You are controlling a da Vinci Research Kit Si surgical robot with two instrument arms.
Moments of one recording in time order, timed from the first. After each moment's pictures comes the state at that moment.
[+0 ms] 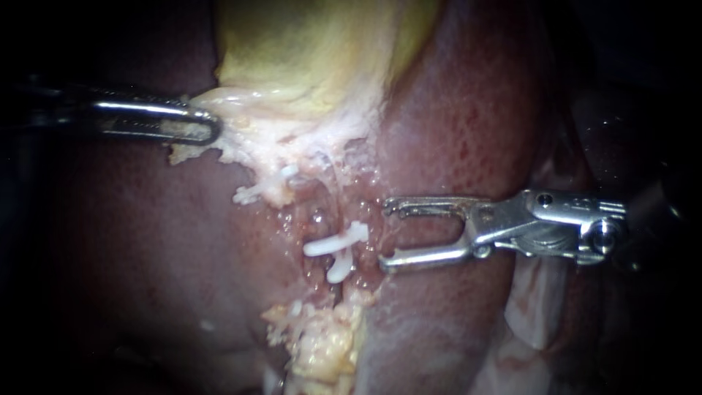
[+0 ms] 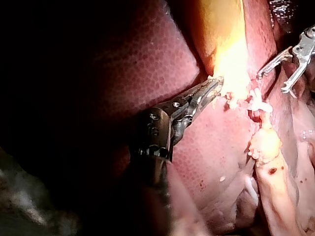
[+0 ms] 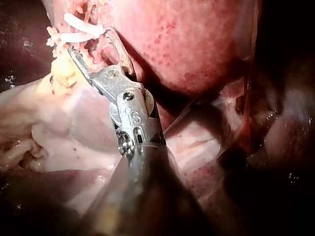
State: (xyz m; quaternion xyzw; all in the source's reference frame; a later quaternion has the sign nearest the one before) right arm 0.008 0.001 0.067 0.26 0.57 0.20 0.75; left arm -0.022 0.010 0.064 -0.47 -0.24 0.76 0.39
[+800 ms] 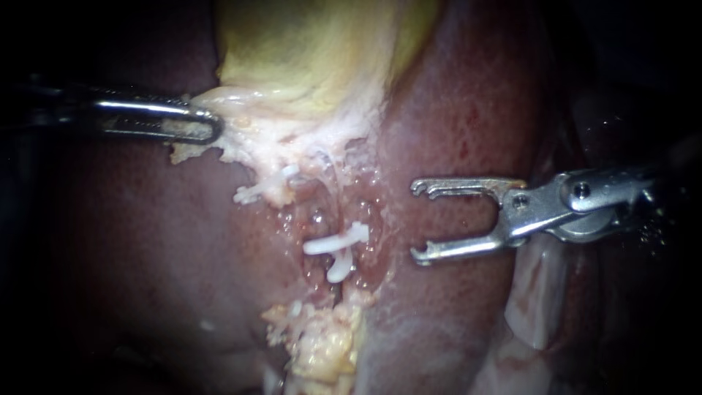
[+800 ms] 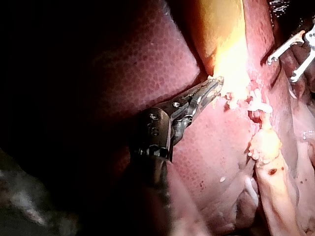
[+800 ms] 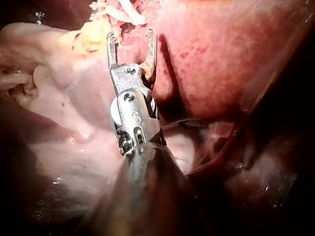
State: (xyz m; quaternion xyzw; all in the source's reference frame) right arm 0.004 0.003 0.064 0.19 0.56 0.06 0.81; left arm -0.022 0.010 0.064 -0.47 -0.24 0.76 0.39
